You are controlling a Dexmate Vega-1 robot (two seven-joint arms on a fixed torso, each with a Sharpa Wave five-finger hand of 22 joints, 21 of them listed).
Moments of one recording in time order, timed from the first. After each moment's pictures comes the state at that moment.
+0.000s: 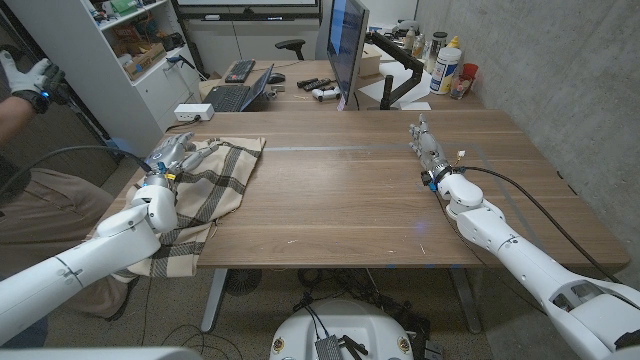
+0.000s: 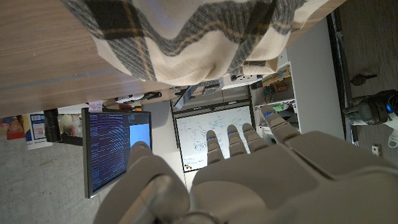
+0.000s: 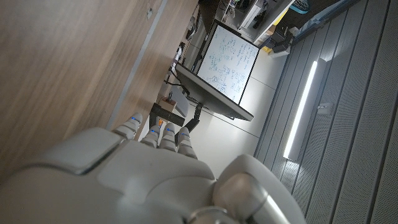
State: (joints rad) left arm 1.12 1.08 0.33 -1.89 0.18 0.64 0.48; left_hand 0.14 -0.01 0.06 -0.12 0.27 0.04 -0.17 0.20 0.18 0.00 -0.06 0.20 0.19 -0.07 -0.02 0.19 0.18 0.06 0.07 0.20 0.17; right arm -0.75 -0.49 -0.44 -1.22 0.51 0.26 -0.05; right_hand 0.03 0.07 -0.14 0.12 0.28 -0.02 0.03 0.18 0.18 -0.05 0.05 0.20 0.18 -0.15 -0.01 0.18 0.17 -0.07 0.05 0.19 0.17
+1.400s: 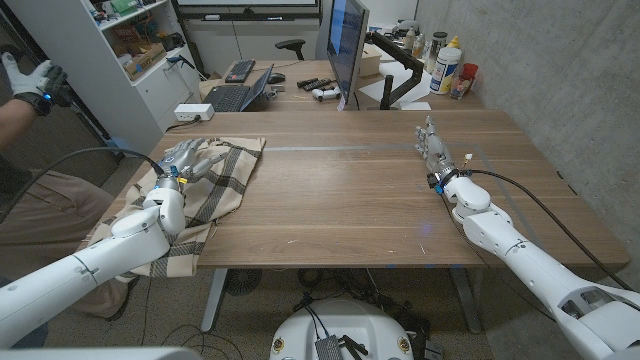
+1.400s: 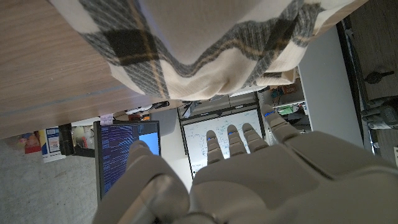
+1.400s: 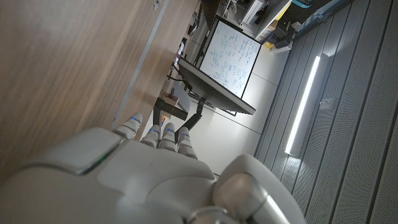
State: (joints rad) left arm 1.04 1.05 0.44 -1.83 0.25 0.62 0.44; left_hand 0.16 -0.02 0.05 -0.12 0.27 0.04 -0.17 0.20 0.18 0.00 -0.06 0.20 0.19 -0.07 -0.02 0.19 0.18 0.06 0.07 0.20 0.17; right arm -0.79 -0.52 -0.42 -1.24 0.53 0.27 -0.05; right_hand 0.03 0.07 -0.14 0.13 0.28 -0.02 0.03 0.18 0.18 -0.05 0.04 0.20 0.18 -0.13 -0.01 0.18 0.17 -0.07 0.05 0.19 0.17
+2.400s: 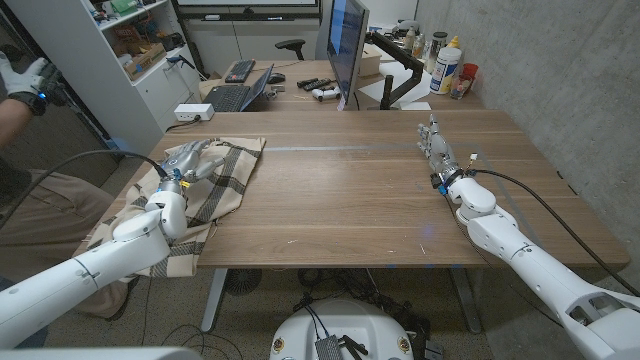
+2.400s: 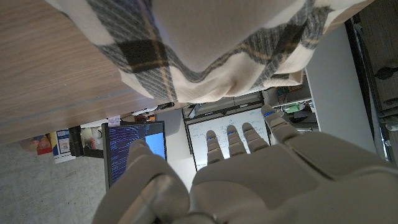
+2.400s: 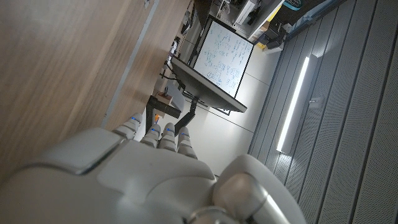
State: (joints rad) left arm 1.05 1.05 0.45 -1.83 0.27 0.59 0.44; left_hand 0.17 -0.02 0.06 -0.13 0.27 0.04 -0.17 0.20 0.18 0.00 -0.07 0.20 0.19 -0.07 -0.02 0.19 0.18 0.06 0.07 0.20 0.17; right arm -0.82 -0.54 -0.40 -1.28 0.54 0.30 -0.03; right_hand 0.03 0.07 -0.14 0.13 0.28 -0.02 0.03 0.18 0.18 -0.05 0.04 0.20 0.18 -0.13 -0.01 0.18 0.17 -0.07 0.05 0.19 0.17
